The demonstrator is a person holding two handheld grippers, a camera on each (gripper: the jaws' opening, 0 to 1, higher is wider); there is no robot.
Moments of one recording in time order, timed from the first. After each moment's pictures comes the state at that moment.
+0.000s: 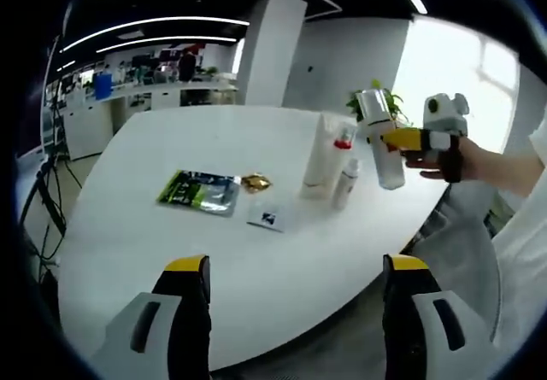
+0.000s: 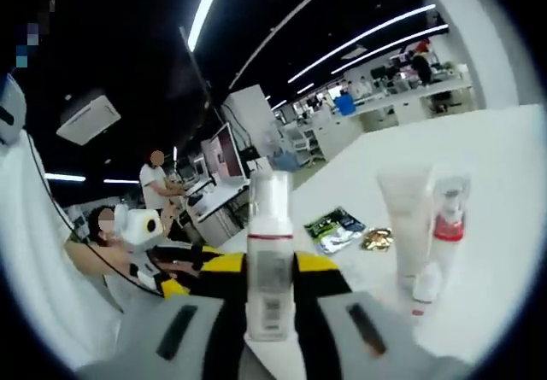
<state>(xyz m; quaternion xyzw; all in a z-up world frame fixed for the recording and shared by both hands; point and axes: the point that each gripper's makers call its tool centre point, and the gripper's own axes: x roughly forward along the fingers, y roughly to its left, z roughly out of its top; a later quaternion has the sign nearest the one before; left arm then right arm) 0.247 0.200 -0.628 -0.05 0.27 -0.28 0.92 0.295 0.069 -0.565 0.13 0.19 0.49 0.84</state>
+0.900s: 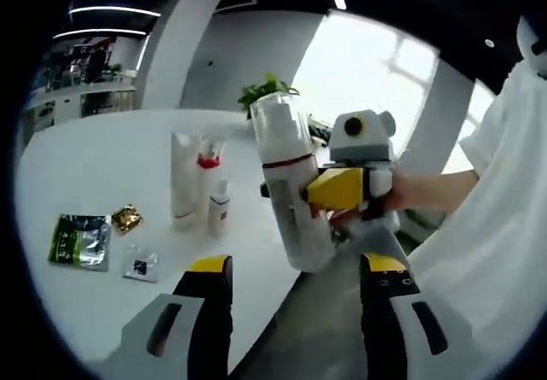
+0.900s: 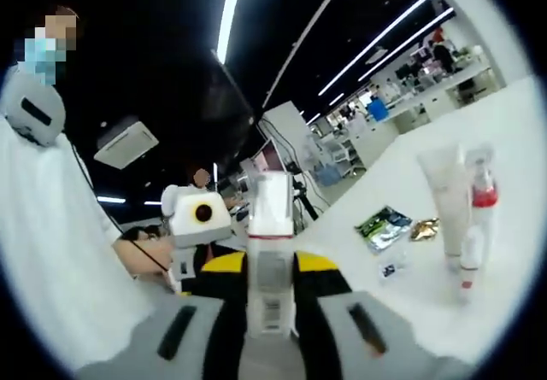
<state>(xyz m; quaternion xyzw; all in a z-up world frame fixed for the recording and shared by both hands) 0.222 0.058 -0.579 -0.07 0.26 -0.53 0.80 0.247 0.069 -0.539 0.21 0.15 0.57 0.78</state>
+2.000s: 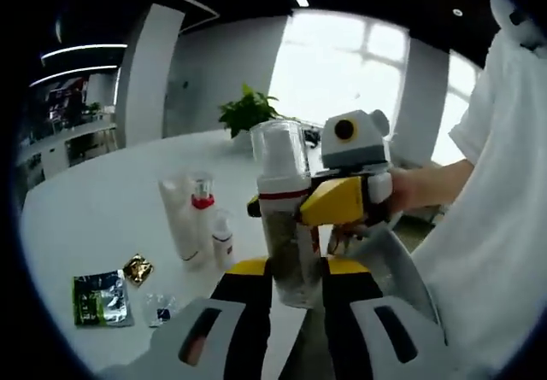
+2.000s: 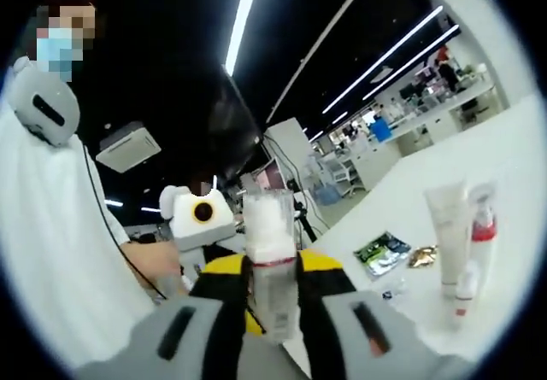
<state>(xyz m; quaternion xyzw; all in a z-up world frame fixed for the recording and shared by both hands) 0.240 0.051 -0.551 0.01 0.20 -0.56 0.80 0.257 0.068 -0.506 0.20 0.09 0.55 0.81</state>
